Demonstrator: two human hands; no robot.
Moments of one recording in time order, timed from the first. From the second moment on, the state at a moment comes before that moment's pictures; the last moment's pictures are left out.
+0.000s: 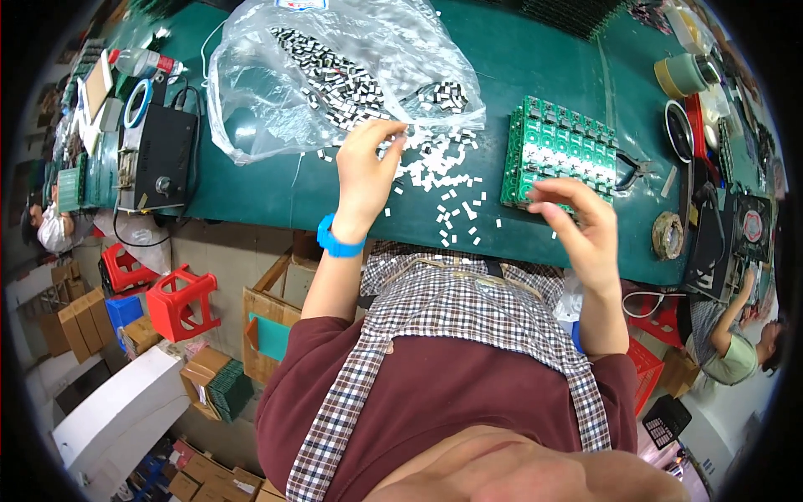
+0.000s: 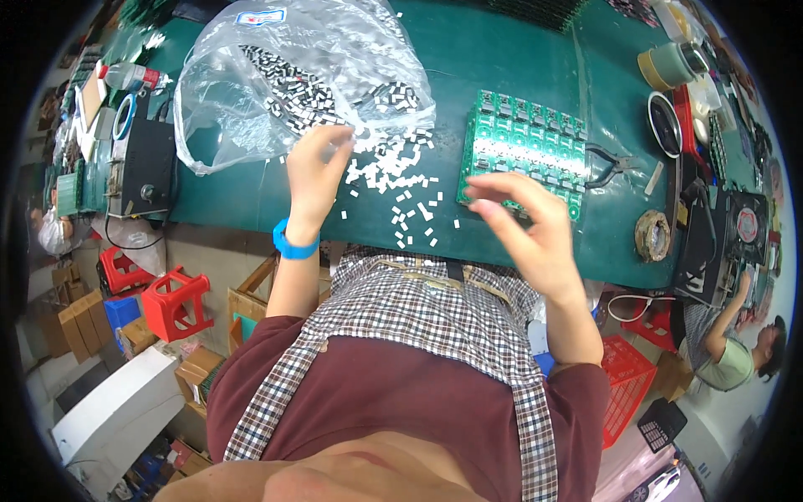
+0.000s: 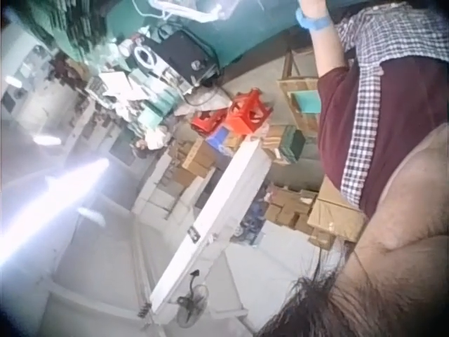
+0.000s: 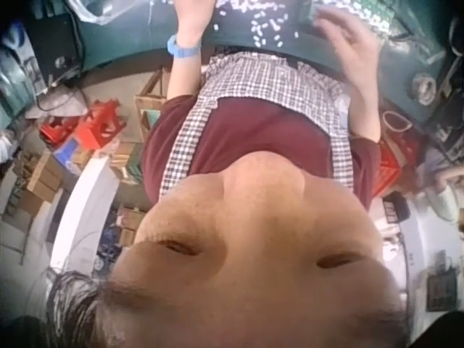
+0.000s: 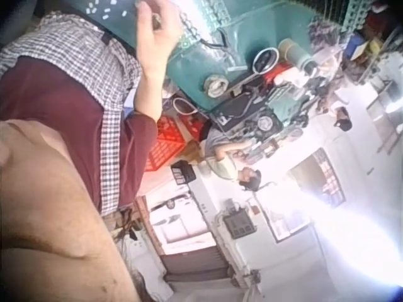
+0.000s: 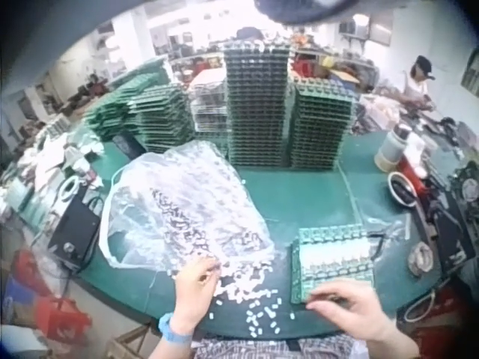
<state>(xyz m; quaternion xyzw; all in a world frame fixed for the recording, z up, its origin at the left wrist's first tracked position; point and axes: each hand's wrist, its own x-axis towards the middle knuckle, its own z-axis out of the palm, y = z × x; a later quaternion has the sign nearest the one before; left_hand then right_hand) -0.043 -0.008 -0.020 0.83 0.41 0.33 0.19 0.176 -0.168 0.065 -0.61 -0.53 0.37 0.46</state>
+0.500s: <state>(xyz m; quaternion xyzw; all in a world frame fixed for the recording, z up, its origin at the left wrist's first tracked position) 0.012 -0.081 0.020 0.55 0.22 0.31 0.75 0.167 -0.174 0.038 -0.59 -0.61 0.15 0.51</state>
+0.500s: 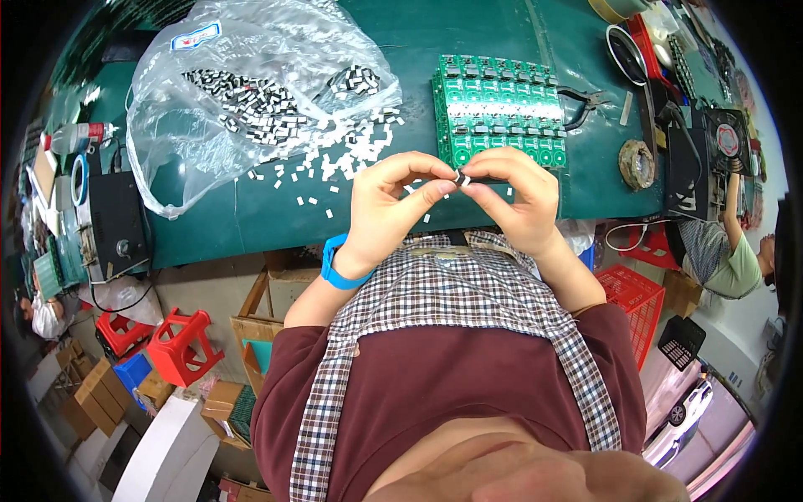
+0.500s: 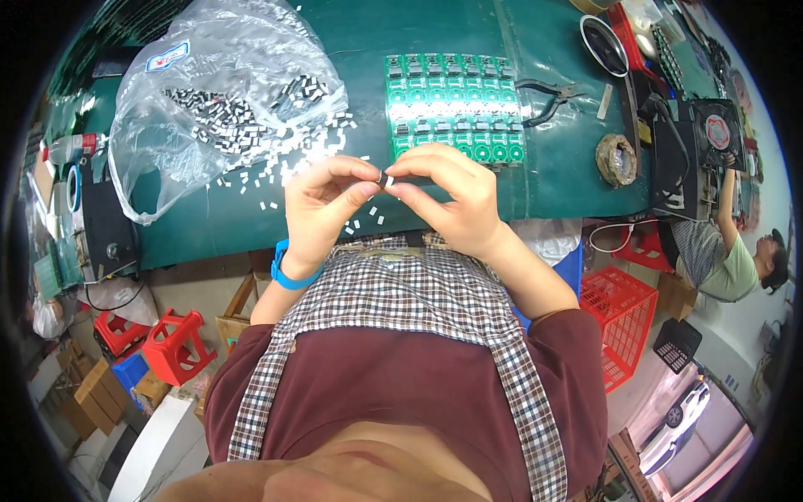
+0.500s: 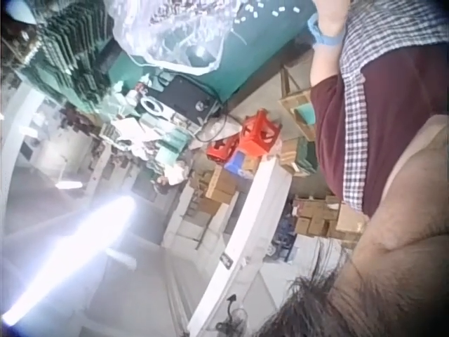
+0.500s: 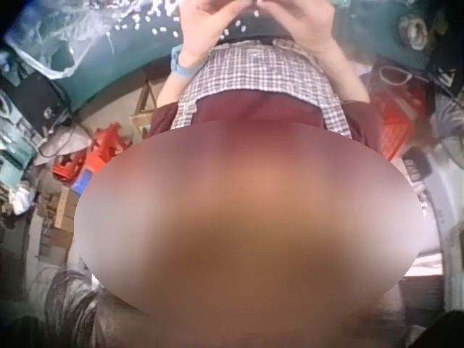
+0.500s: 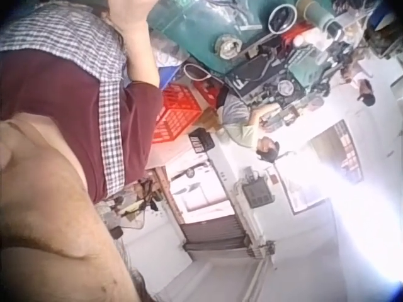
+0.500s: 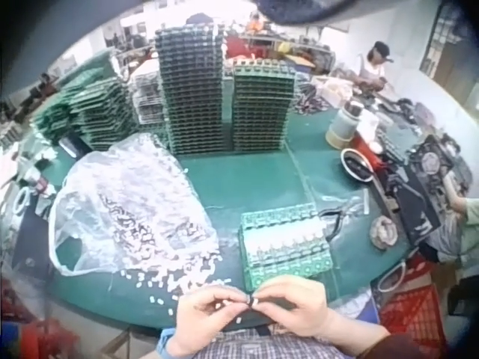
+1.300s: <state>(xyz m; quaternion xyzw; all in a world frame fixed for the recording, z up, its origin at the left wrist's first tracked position) 0.017 -0.087 0.005 0.62 0.24 0.35 0.66 0.169 -0.164 0.037 -0.62 -0.58 0.22 0.49</state>
